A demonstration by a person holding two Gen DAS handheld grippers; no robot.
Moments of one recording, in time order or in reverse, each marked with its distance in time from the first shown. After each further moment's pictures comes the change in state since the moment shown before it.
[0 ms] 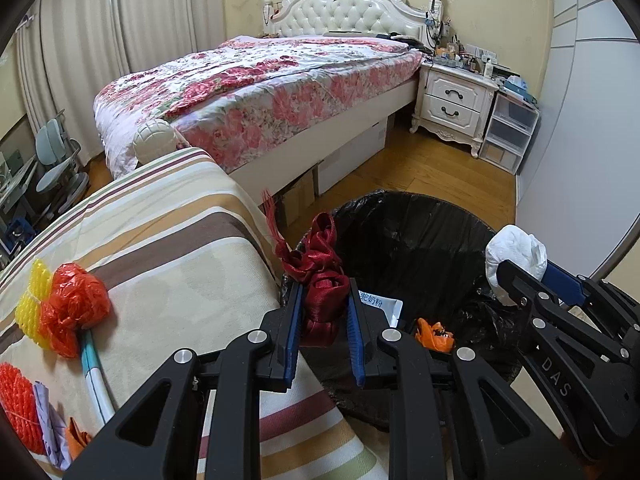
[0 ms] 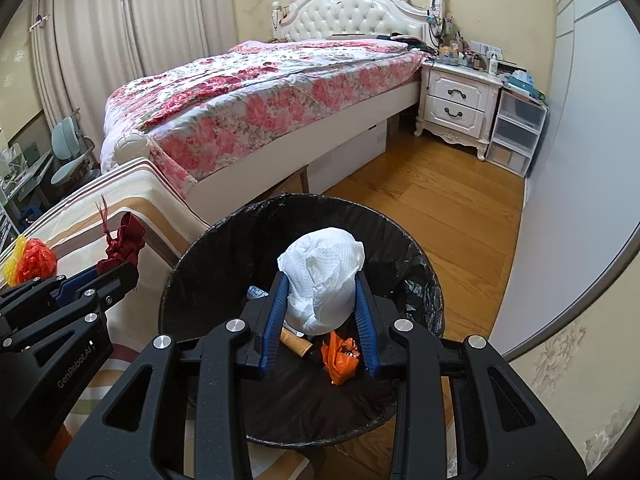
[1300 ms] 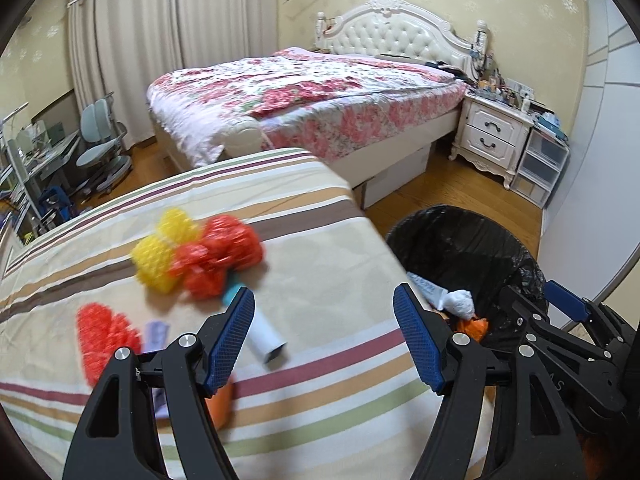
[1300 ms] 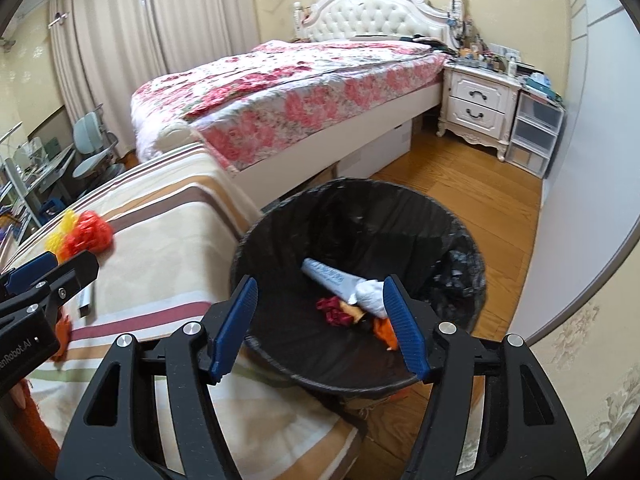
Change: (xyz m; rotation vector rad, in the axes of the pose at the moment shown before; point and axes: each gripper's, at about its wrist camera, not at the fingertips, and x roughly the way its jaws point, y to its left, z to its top) left arm -0.084 0.078 -0.035 -0.133 -0.064 0.113; right arm -0.045 0.060 -0.029 -0.044 0.001 0.099
